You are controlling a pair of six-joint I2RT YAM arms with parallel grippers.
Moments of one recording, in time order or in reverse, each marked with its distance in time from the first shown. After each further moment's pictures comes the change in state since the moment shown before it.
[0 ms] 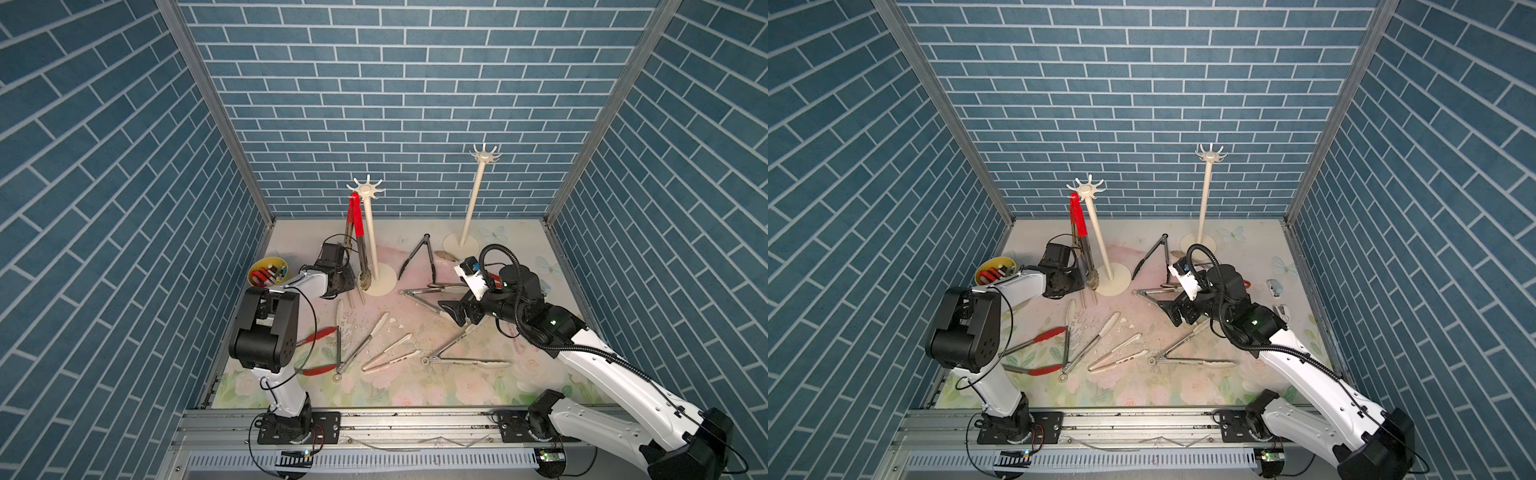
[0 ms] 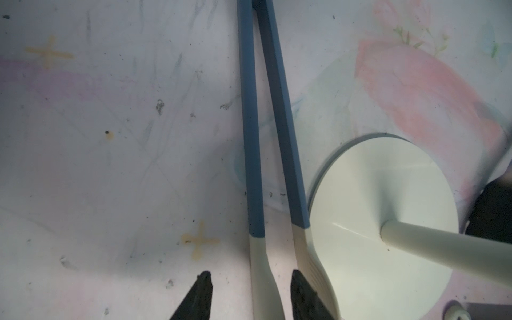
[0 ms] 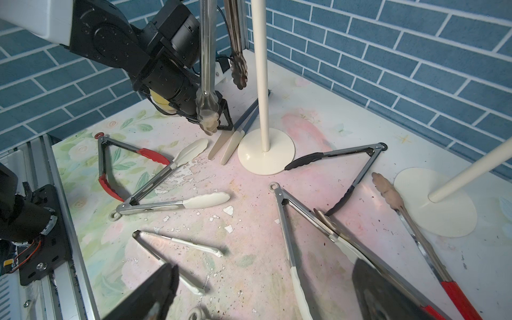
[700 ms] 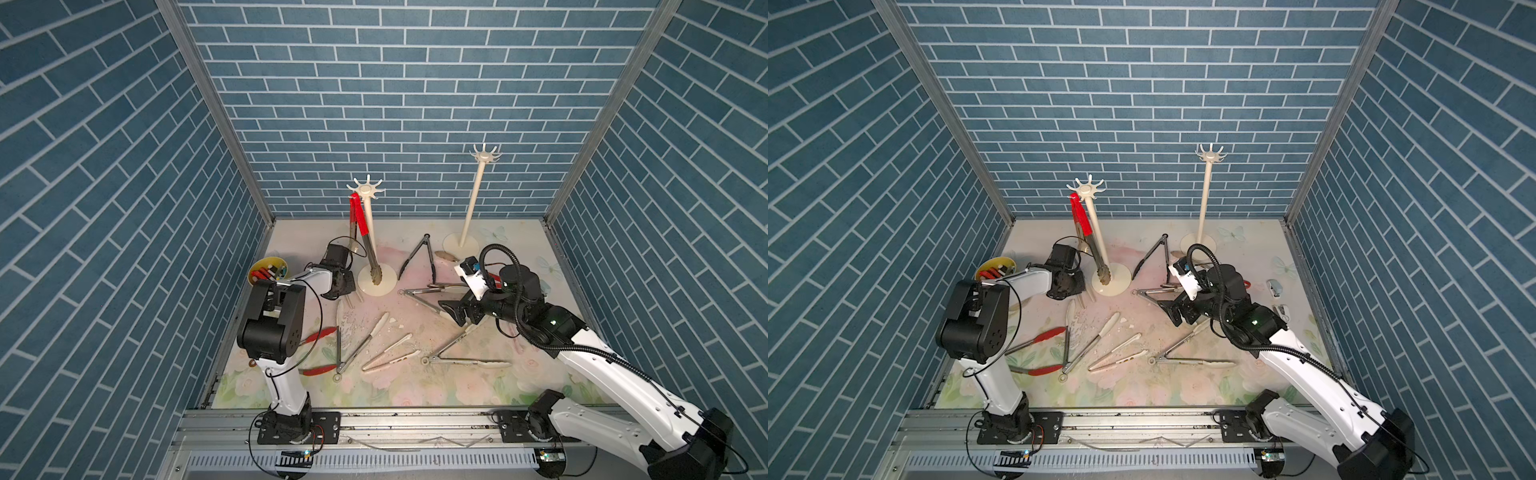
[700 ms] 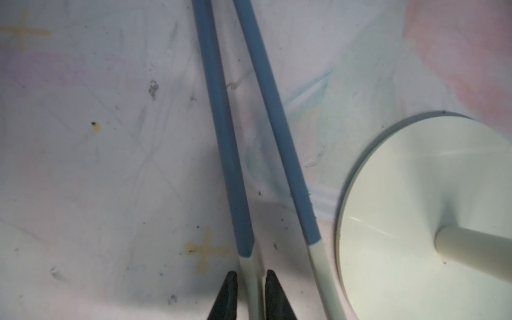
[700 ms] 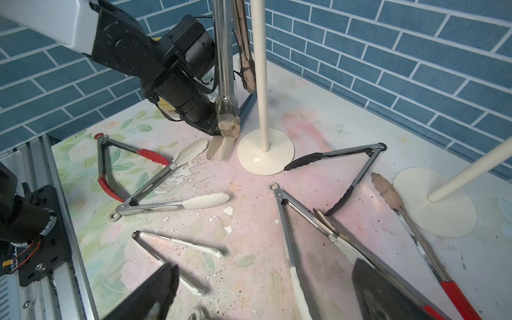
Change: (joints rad) left arm -0.008 0.058 0.031 -0.054 -0.059 0.043; right arm -0.002 0.000 0.000 0.001 0.000 0.000
